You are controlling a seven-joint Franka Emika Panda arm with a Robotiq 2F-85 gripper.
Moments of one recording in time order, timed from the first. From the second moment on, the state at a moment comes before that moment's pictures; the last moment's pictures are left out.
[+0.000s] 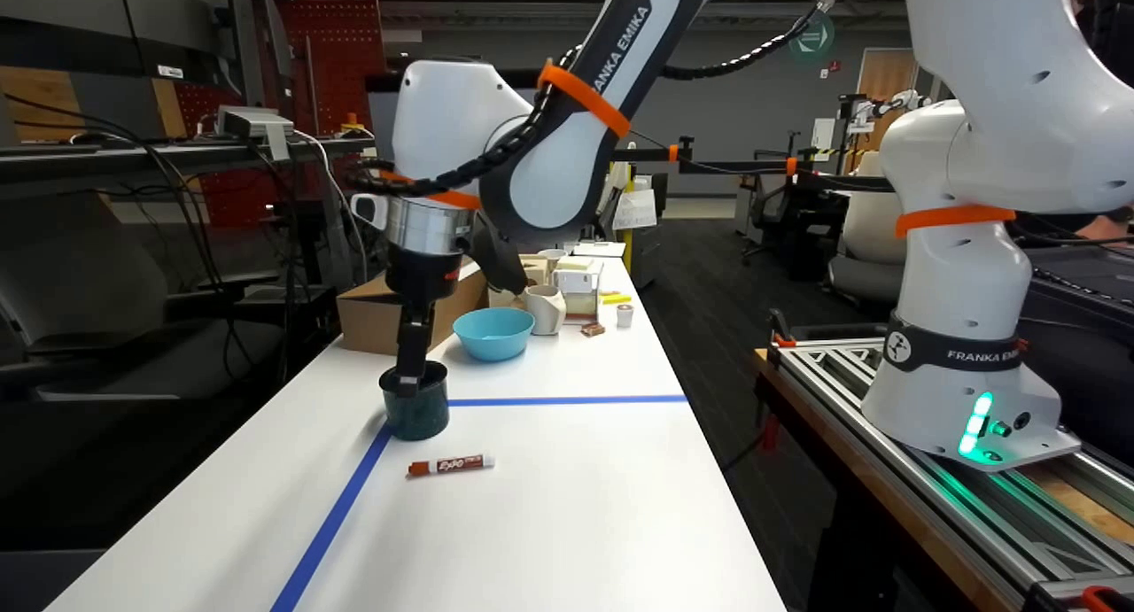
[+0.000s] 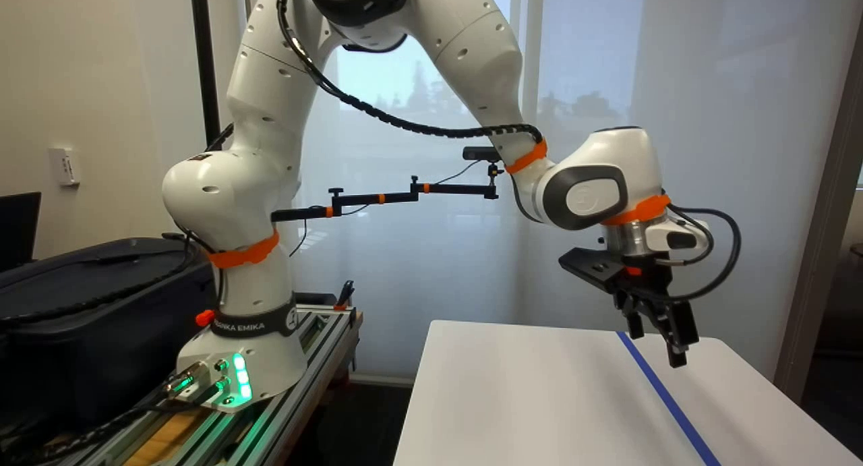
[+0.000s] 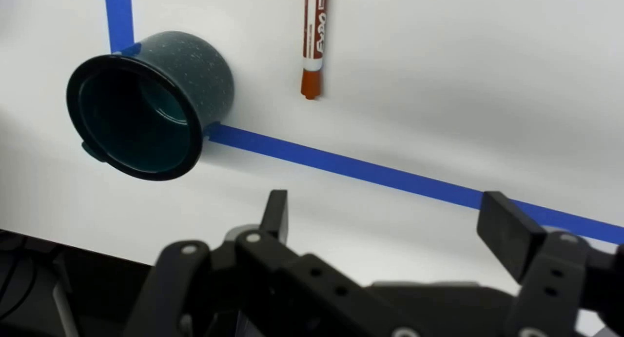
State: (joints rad) arm 0.06 0.37 -0.08 -2.13 -0.18 2.77 -0.05
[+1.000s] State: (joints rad) arm 0.13 0.19 -0.11 -2.20 -0.31 2.55 0.26
